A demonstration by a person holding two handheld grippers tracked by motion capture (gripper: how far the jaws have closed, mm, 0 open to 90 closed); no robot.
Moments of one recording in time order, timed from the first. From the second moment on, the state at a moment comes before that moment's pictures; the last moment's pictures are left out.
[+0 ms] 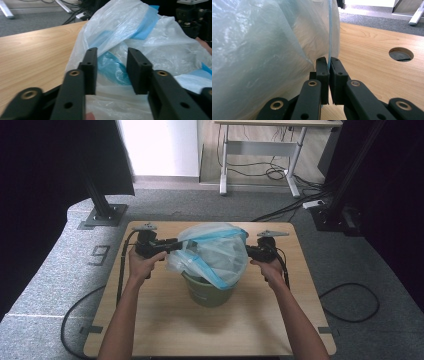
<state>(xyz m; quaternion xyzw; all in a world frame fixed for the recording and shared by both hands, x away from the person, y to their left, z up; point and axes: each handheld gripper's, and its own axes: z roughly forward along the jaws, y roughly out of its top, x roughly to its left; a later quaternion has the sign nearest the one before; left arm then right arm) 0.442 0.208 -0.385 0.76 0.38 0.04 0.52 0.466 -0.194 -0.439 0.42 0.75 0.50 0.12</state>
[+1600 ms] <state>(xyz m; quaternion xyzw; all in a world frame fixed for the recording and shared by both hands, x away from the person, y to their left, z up) 0.472 0.166 -0.359 0.82 0.36 0.07 0.44 0.461 -0.198 -0.436 0.42 0.74 0.51 0.12</state>
